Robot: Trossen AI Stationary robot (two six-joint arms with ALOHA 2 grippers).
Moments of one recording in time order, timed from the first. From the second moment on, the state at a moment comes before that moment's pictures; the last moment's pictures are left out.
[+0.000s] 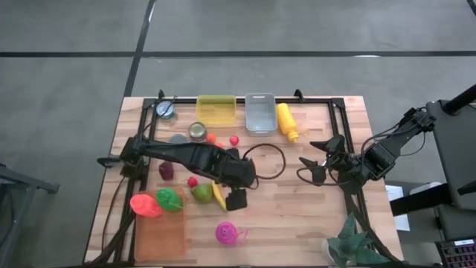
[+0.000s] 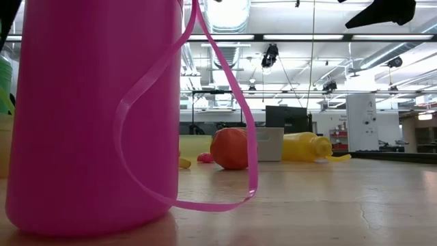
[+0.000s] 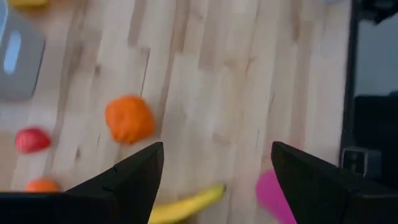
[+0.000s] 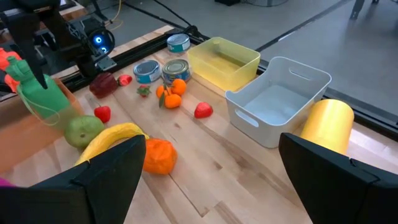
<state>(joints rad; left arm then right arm) -0.26 2.00 2.19 -1.29 -0.10 -0.40 0.66 0.92 0.93 -0.92 1.04 1.07</state>
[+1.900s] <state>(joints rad) -0.44 2.07 2.09 -1.22 0.14 -0.48 0.66 0.92 0.93 -0.92 1.04 1.07</state>
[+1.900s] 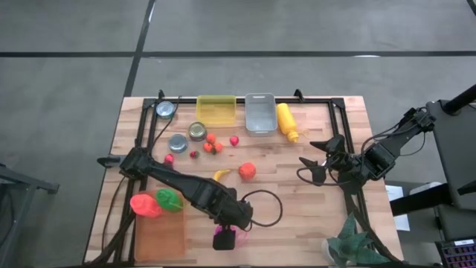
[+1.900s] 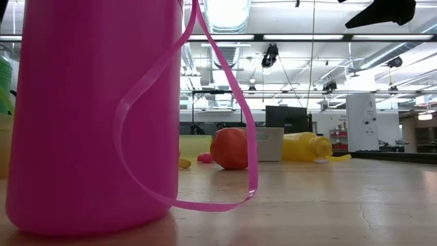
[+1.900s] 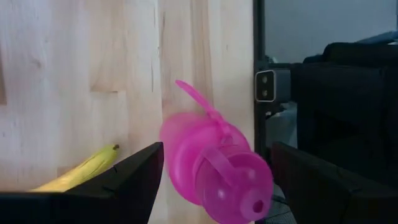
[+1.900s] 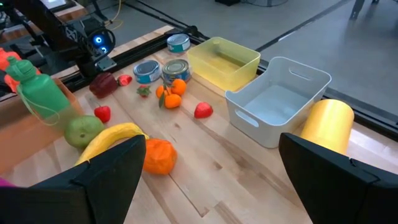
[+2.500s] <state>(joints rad) -0.44 2.07 2.02 -1.17 0.14 -0.50 0.66 0.92 0.93 -0.92 1.04 1.07</state>
